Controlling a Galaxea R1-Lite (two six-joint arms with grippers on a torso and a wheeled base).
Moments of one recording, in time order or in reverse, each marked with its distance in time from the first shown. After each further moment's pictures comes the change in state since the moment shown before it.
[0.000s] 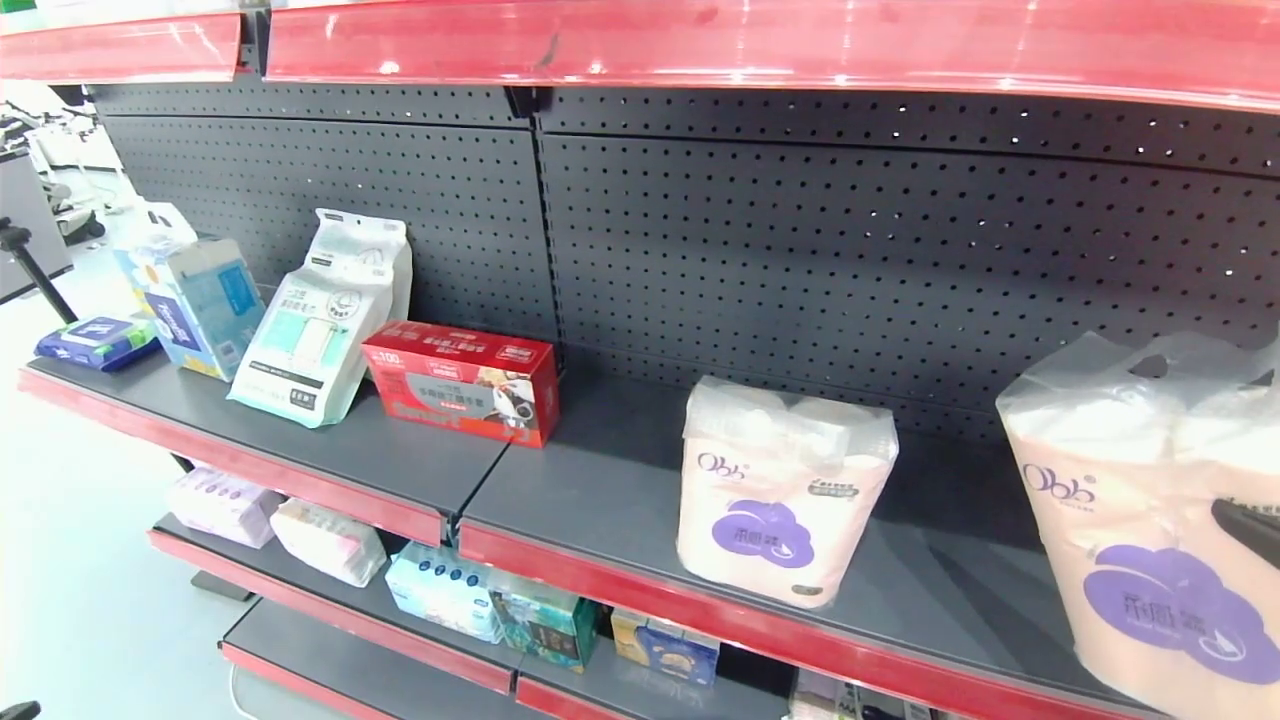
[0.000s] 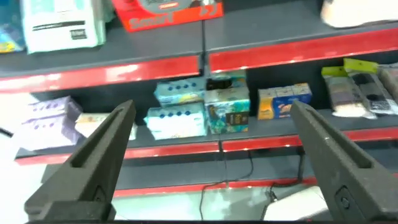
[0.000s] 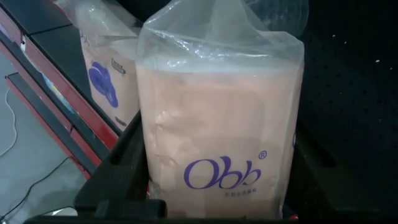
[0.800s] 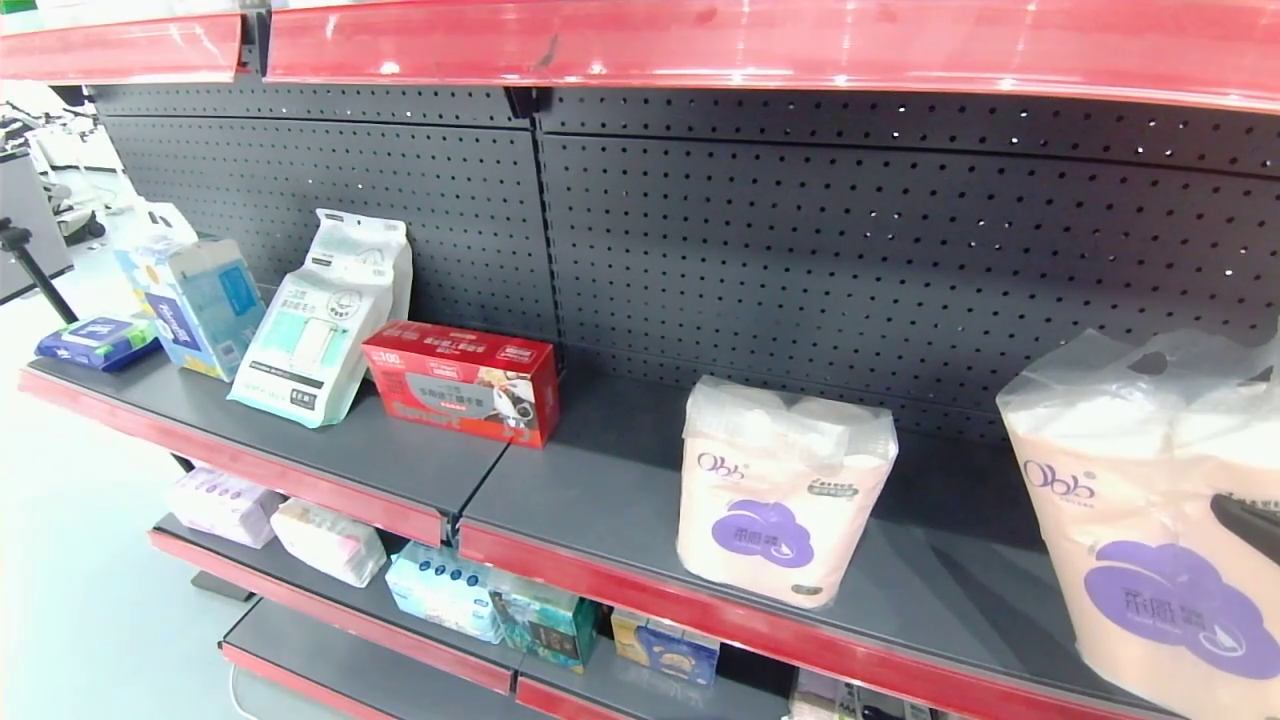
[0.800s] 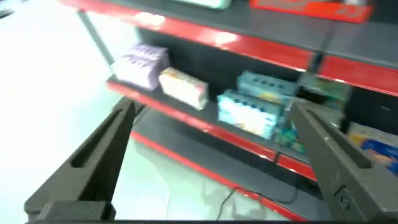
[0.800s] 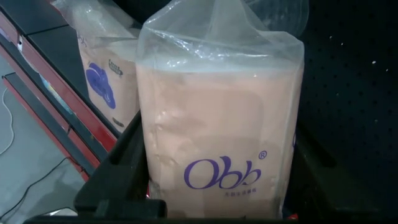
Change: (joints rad) left arm 0.428 -0.107 0.034 0.060 0.136 -0.098; right arm -0.001 0.009 -0.006 0.000 -0.002 -0.005
